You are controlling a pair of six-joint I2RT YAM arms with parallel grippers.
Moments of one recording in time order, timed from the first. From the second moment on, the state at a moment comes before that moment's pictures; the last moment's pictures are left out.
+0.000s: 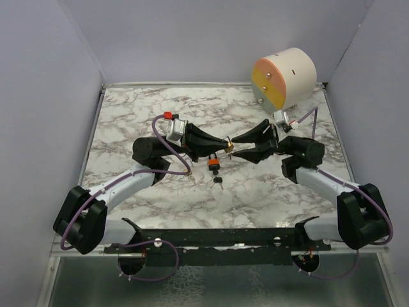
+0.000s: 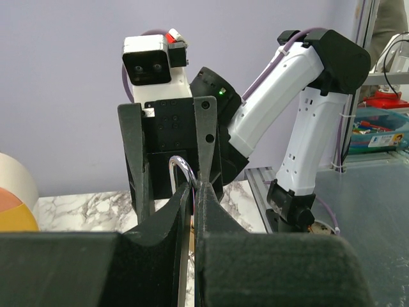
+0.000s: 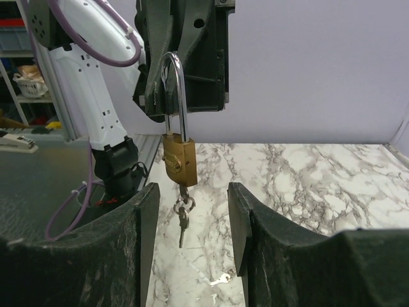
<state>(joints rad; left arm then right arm) -0.60 1.30 0.76 1.26 0.93 -0.55 0.35 1.31 0.62 1.49 -1.15 0.72</state>
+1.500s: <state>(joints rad) -0.61 1.27 0.80 1.12 0.93 -0.42 0.41 1.33 0.67 1.37 -1.14 0.60</state>
